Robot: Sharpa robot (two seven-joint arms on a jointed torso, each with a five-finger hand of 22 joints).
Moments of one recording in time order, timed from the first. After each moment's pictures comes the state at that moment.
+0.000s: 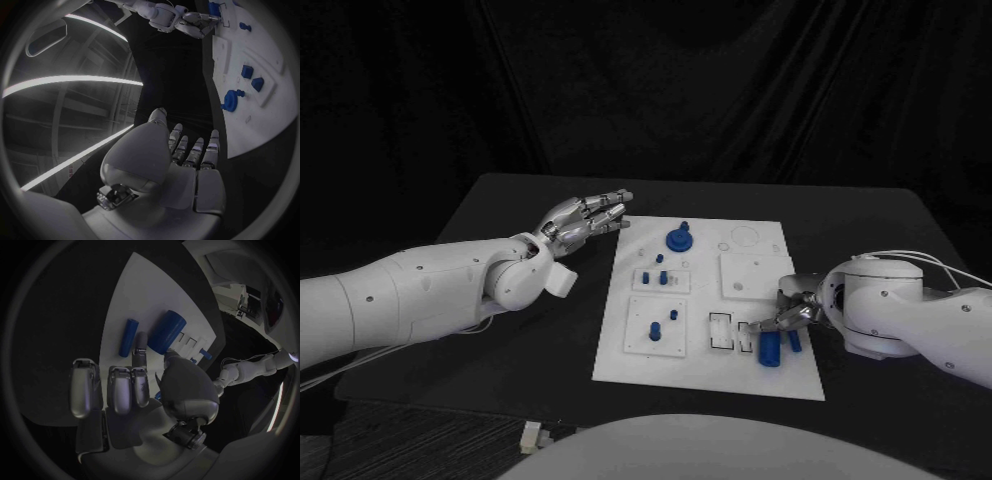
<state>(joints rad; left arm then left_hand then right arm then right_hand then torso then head) 1.10 -0.85 -0.21 1.32 -0.10 0.04 0.58 1.54 0.18 -0.21 0.28 0.52 0.47 0.10 0.05 0.05 0.04 0.07 0.26 0.03 0.10 0.21 0.07 0.02 0.14 0.17 0.29 0.08 0.33 1.18 -0.89 -0.21 1.67 -1.29 0.19 -0.63 0.95 -0.06 -0.02 0.28 0.24 1.28 0.01 0.21 0.40 1.47 -0.06 1.57 1.31 1.46 -0.12 1.57 1.31 0.02 1.47 -0.01 1.42 1.31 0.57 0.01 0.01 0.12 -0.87</state>
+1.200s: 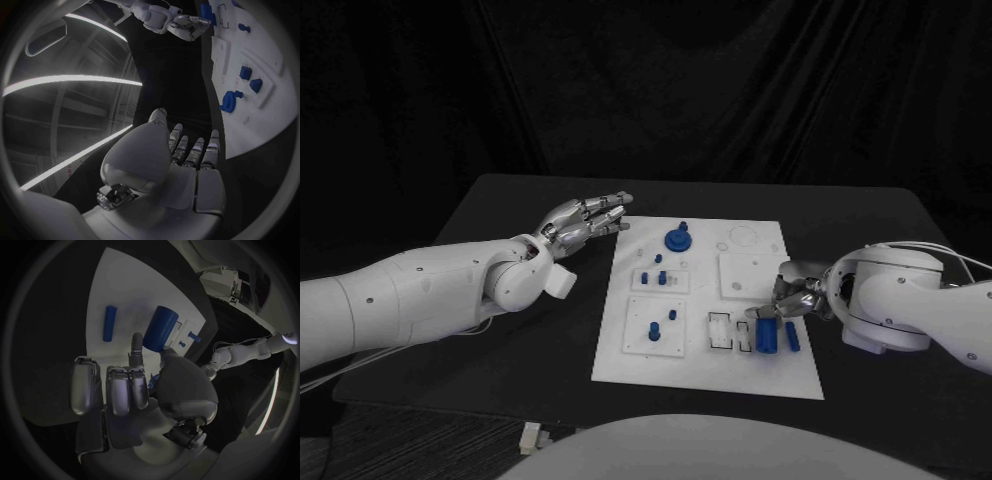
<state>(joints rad) 1.10 -0.85 -0.21 1.31 -0.10 0.04 0.57 1.55 0.19 -0.21 0.28 0.52 0.47 0.10 0.05 0.05 0.04 0.07 0.26 0.03 0.10 0.22 0.07 0.02 0.14 0.17 0.30 0.08 0.33 1.23 -0.93 -0.21 1.74 -1.18 0.09 -0.62 1.07 -0.04 -0.01 0.25 0.47 1.23 0.00 0.25 0.56 1.47 -0.07 1.57 1.31 1.47 -0.11 1.57 1.31 0.04 1.47 -0.01 1.37 1.31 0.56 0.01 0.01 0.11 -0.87</state>
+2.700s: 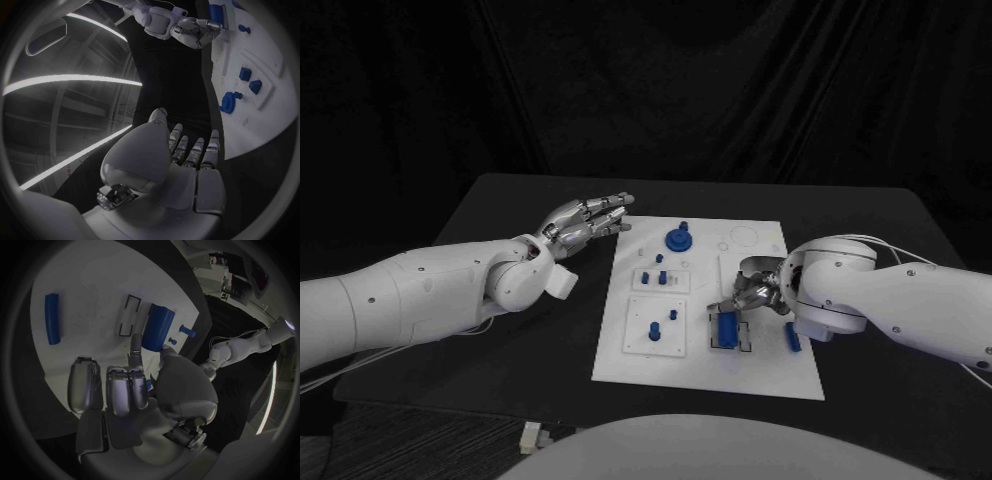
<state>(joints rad) 1.10 -0.84 -0.21 1.31 -0.10 0.05 0.57 1.55 0.18 -0.21 0.28 0.52 0.47 0.10 0.05 0.05 0.04 0.07 0.26 0.03 0.10 0.22 0.07 0.02 0.14 0.17 0.30 0.08 0.33 1.22 -0.73 -0.21 1.60 -1.07 0.07 -0.62 1.08 -0.04 -0.02 0.25 0.37 1.19 0.00 0.25 0.60 1.47 -0.06 1.57 1.31 1.47 -0.12 1.57 1.31 0.04 1.47 -0.01 1.35 1.31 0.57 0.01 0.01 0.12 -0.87</state>
